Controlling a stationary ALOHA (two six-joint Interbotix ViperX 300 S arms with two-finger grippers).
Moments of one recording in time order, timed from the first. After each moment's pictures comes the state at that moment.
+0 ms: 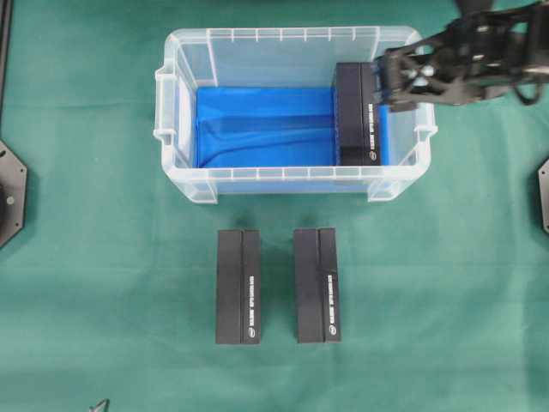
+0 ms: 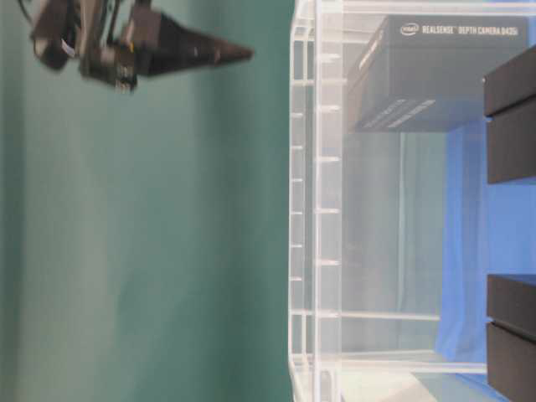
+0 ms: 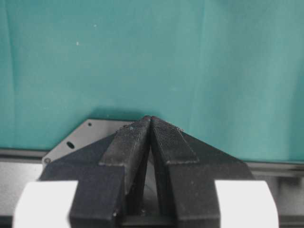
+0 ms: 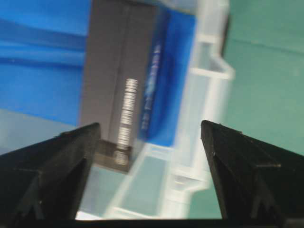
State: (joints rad) left arm -0.16 -0.83 0.54 0.04 1.47 -0.26; right arm -0.15 -0.24 0.33 -0.24 1.14 1.47
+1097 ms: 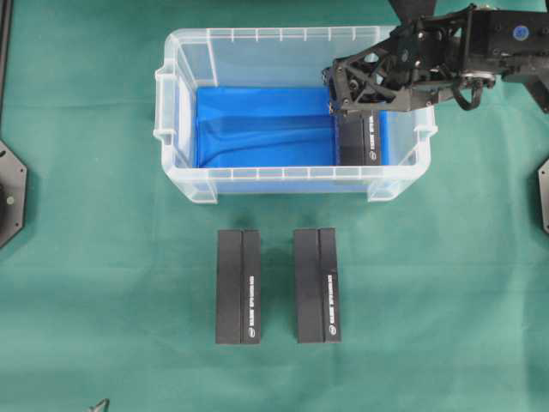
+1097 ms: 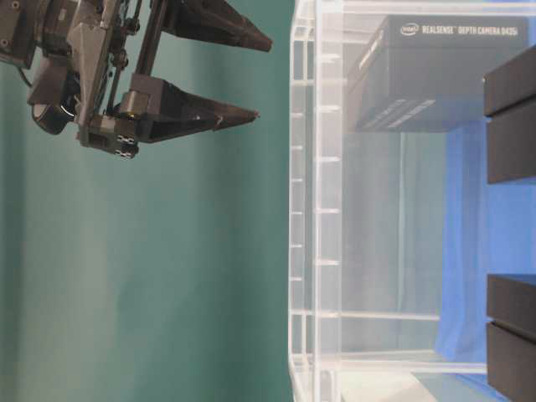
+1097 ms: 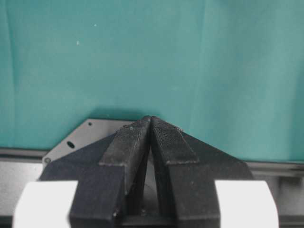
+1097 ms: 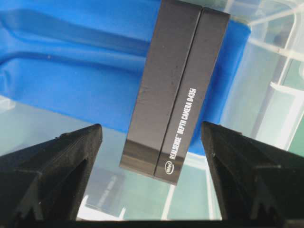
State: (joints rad) left arm -0.16 -0.83 0.54 0.04 1.47 -0.26; right arm -0.13 -0.12 0.21 -0.23 1.15 1.43
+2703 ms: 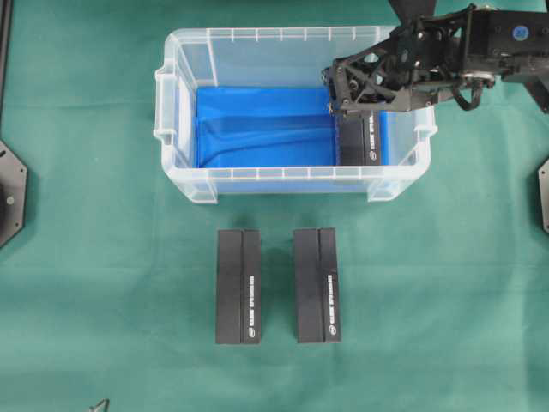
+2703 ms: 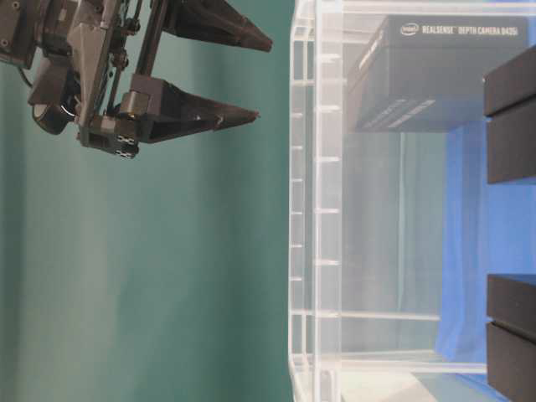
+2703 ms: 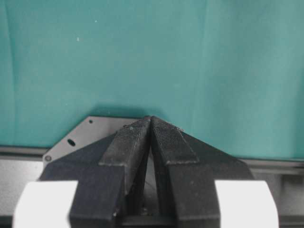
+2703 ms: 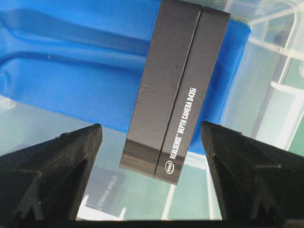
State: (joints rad) left arm -0.16 -0.83 0.56 0.04 1.47 -0.26; right arm -0.13 -0.12 0.21 -0.24 1.15 1.43
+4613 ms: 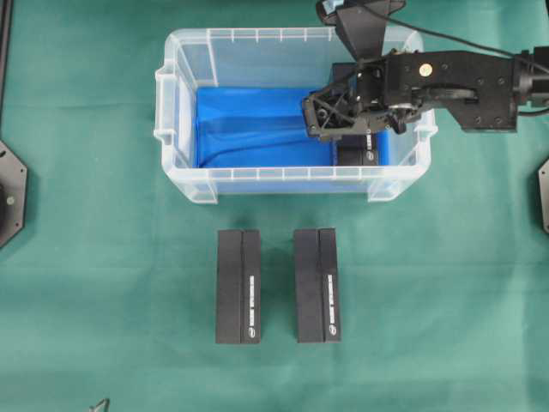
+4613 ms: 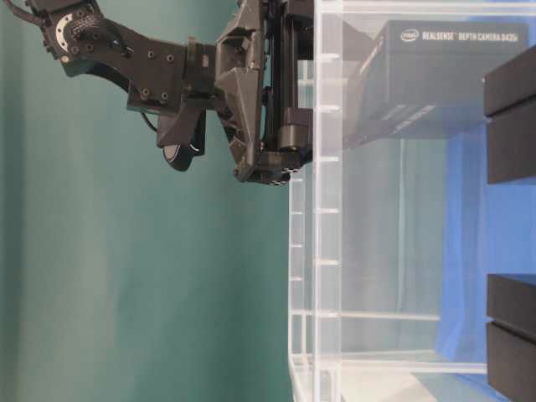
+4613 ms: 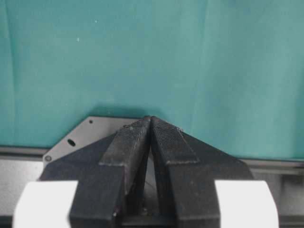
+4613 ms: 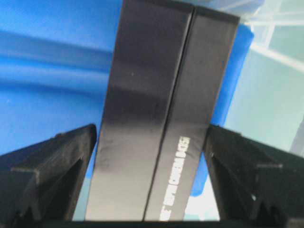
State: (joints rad) left arm -0.16 -0.83 0.56 0.04 1.47 -0.26; right arm -0.16 0.08 0.29 -0.23 0.99 1.47
